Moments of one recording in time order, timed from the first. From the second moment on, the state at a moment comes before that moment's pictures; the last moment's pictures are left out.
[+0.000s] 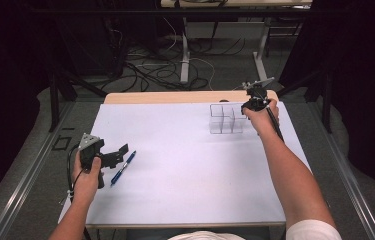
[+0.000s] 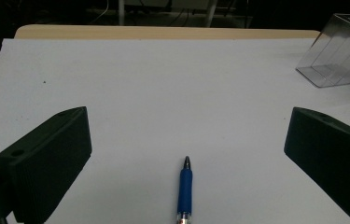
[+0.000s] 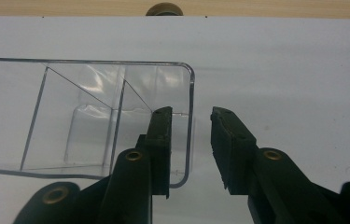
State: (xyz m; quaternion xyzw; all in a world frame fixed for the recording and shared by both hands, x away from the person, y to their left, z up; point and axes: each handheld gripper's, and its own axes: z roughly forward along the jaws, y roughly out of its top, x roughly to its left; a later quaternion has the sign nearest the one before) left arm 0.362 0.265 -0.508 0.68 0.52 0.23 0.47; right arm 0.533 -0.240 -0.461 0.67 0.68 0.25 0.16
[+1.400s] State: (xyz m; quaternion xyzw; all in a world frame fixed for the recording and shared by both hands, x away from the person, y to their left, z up) left arm 0.362 0.269 -0.508 0.67 0.52 0.23 0.47; right arm 0.539 -0.233 -0.470 0.69 0.67 0.22 0.16
